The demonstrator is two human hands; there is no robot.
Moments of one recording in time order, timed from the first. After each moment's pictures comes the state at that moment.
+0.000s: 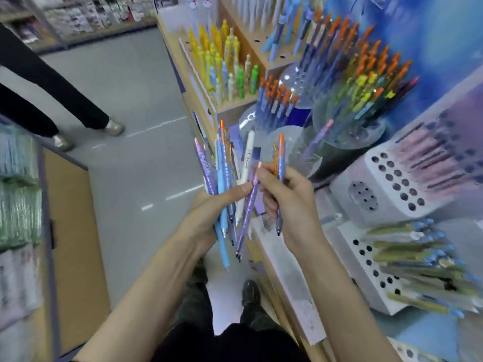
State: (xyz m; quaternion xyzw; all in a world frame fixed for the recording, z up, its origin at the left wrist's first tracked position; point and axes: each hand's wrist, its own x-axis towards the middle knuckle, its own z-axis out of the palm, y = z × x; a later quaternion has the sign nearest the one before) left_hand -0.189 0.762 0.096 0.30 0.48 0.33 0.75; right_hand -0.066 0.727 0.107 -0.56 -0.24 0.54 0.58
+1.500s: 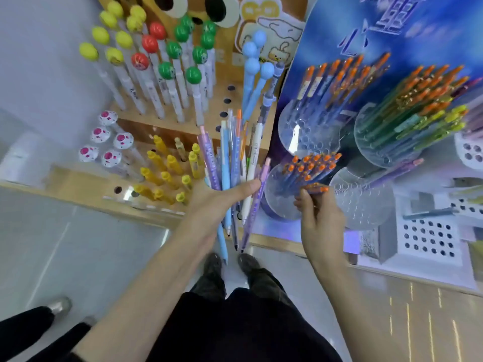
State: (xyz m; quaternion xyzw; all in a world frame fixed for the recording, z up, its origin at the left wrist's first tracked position) left_hand -0.157 1.118 0.098 0.56 0.33 0.00 0.76; right_hand -0.126 0.946 0.040 -0.88 -0.04 -0.02 0.47
